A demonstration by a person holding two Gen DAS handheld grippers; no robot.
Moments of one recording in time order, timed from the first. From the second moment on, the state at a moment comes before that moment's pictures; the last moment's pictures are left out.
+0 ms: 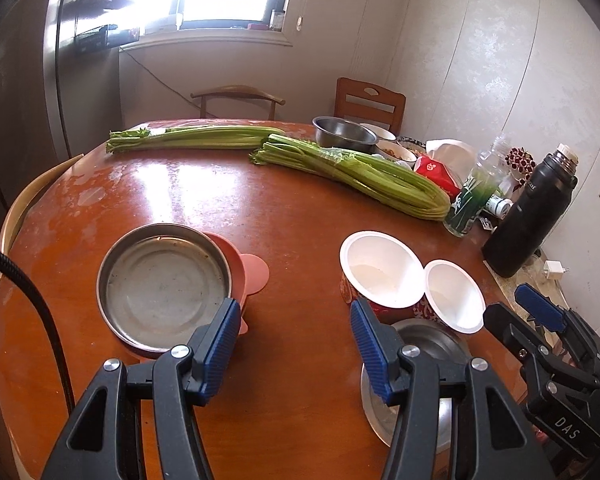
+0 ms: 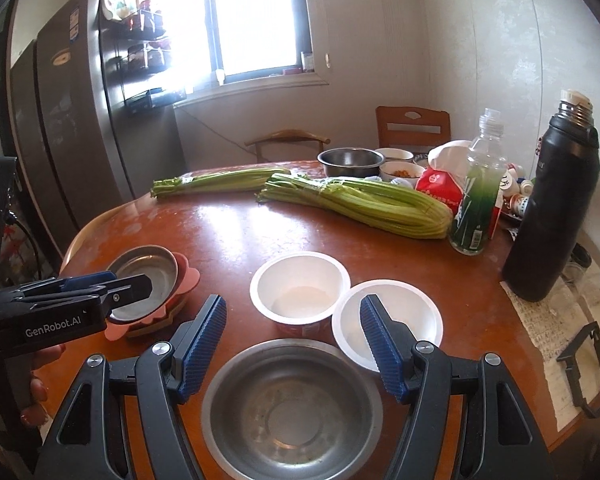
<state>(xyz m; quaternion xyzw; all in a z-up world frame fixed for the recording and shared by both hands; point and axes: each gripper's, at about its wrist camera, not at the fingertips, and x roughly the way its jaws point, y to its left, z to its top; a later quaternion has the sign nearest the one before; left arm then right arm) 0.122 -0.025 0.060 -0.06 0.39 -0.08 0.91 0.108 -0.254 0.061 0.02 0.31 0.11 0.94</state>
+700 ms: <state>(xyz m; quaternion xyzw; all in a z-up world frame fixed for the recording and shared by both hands) 0.117 -0.089 0.013 -0.01 0.45 -0.11 0.89 0.099 -0.299 -0.003 0.03 0.39 0.10 0.91</state>
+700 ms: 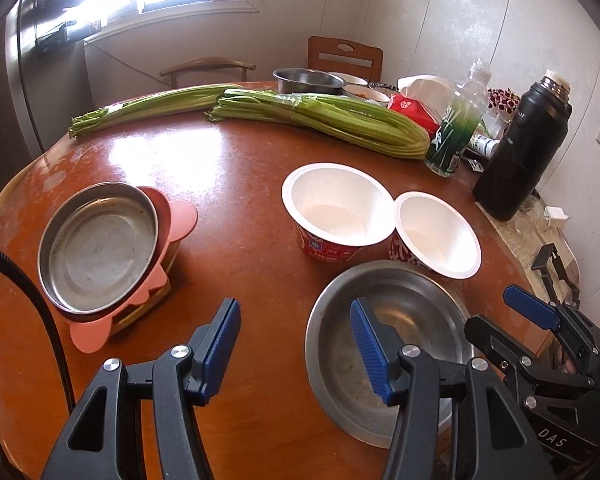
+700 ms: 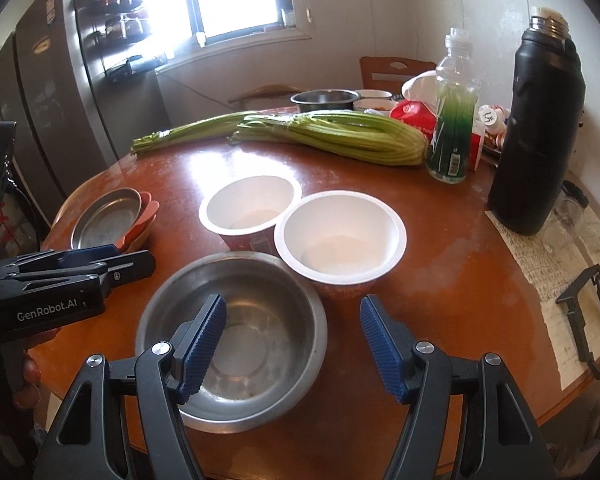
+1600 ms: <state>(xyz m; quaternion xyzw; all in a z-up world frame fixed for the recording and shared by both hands) 0.132 -0.112 -0.035 -0.02 0.50 -0.15 0.85 0.104 -0.290 -0.044 0.00 0.44 0.13 0.89</state>
